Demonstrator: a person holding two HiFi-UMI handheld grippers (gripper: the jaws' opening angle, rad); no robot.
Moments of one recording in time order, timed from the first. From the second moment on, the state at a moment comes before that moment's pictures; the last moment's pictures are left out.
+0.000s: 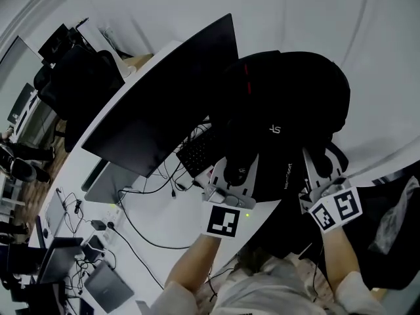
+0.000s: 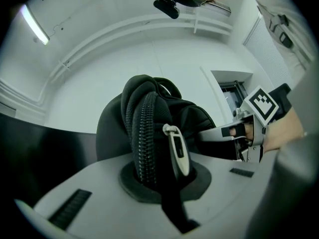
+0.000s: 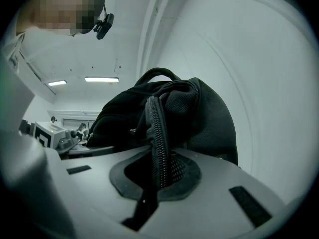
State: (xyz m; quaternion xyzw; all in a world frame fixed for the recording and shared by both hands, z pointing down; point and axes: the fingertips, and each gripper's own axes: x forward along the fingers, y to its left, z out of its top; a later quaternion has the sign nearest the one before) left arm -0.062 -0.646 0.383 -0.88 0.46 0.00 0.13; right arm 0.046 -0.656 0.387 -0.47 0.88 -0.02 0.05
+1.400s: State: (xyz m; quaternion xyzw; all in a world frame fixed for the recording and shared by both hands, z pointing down) left arm -0.067 -0.666 0.485 -0.87 0.49 0.03 0.02; right arm 0.046 -0.665 0.484 -0.50 0.86 -0.02 0.07
